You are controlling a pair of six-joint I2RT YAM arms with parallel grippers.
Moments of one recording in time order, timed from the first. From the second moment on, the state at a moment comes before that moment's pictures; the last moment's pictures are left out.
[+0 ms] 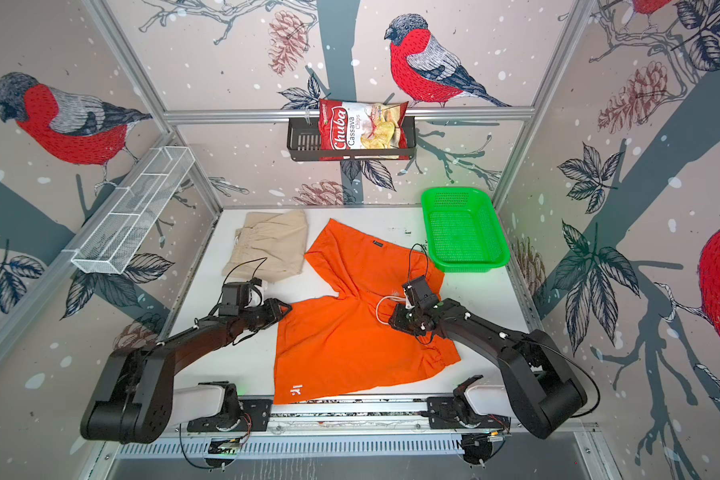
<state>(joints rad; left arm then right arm) -0.07 1.29 0.39 -0.01 0.52 -0.55 0.56 1.32 0.58 -0.33 -0.25 0.71</state>
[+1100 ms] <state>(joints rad) -0.06 1.31 0.54 0.05 0.57 -0.58 0.55 1.32 0.47 -0.18 -0.27 0.74</state>
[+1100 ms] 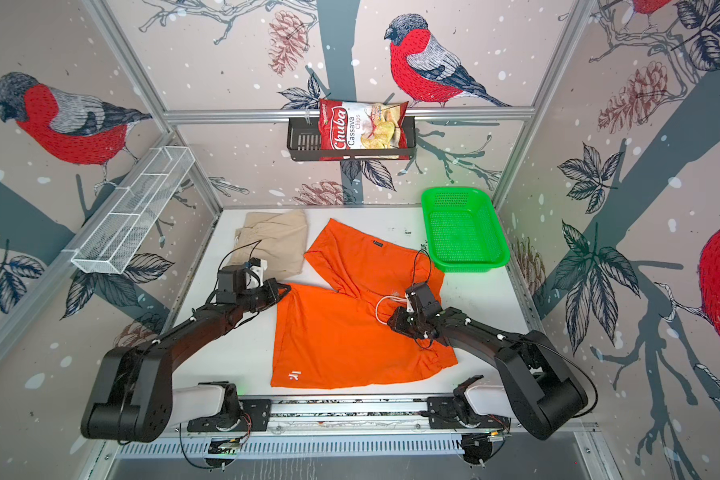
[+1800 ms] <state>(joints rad) -0.04 1.25 0.64 -0.12 0.43 -0.55 0.61 1.19 0.76 -0.42 -0.10 0.73</state>
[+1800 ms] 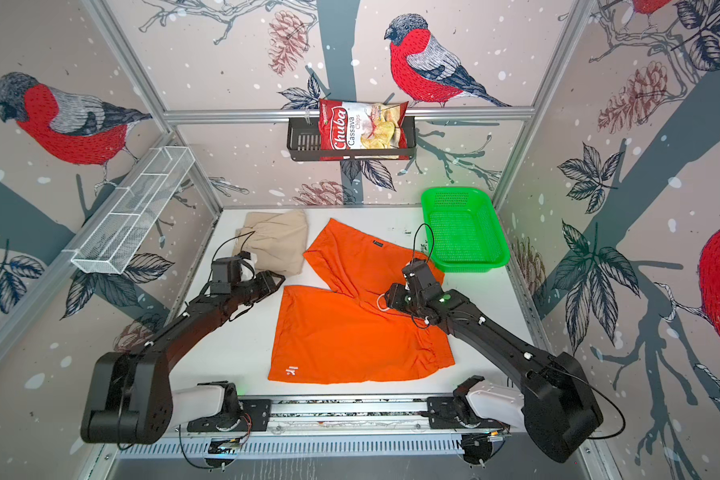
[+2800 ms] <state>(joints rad) -0.05 1.37 0.70 -0.07 0.40 -0.57 0.66 2.18 1.66 -0.27 -0.19 0.42</state>
